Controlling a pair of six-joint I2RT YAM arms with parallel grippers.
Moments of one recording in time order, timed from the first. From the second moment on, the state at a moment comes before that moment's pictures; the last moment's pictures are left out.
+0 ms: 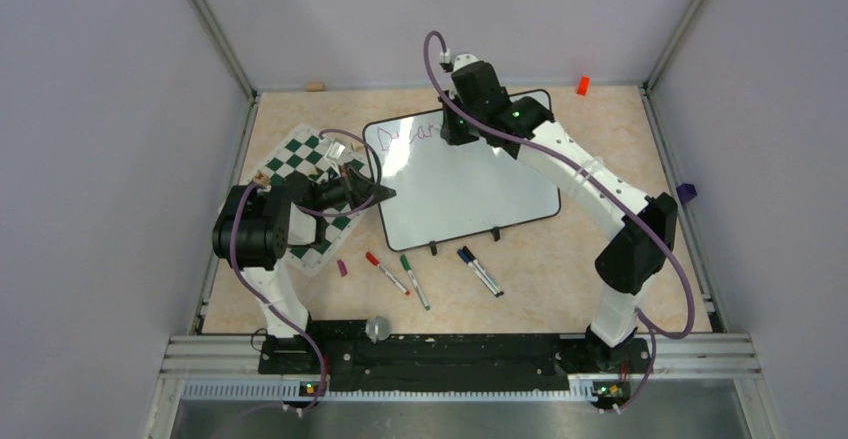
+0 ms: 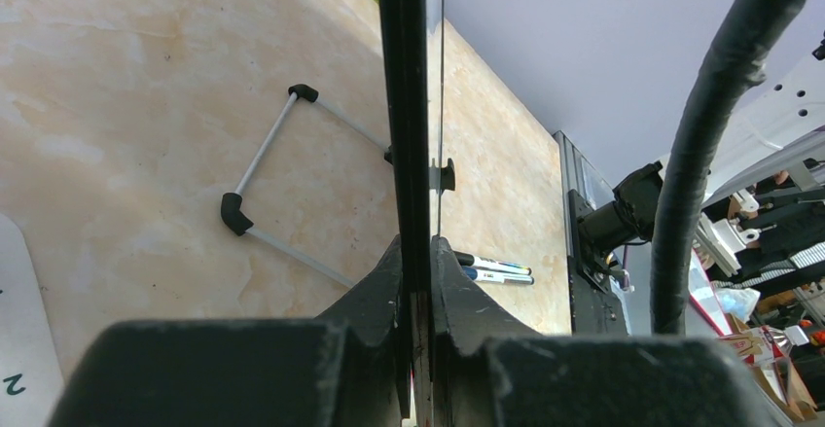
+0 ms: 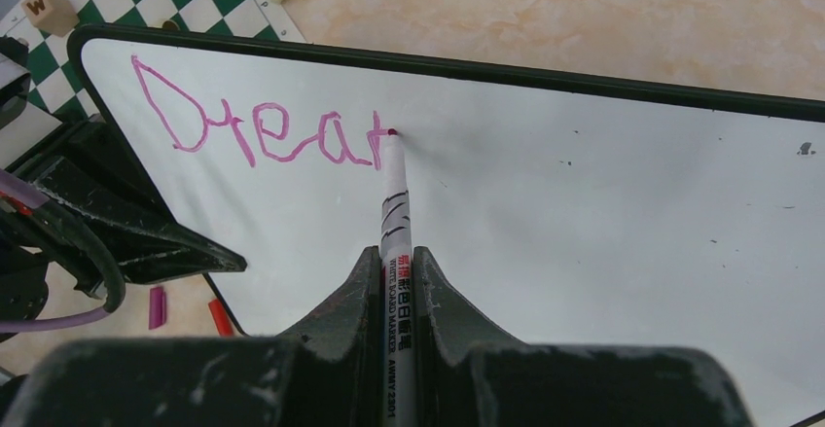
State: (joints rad) left arm -0.01 1.89 0.57 1.51 1.22 -0.89; right arm 0.70 1.80 1.86 -0.70 0.14 0.28
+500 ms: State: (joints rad) left arm -0.01 1.89 0.57 1.50 1.21 -0.89; right arm 0.69 1.76 1.77 -0.69 0.12 0.29
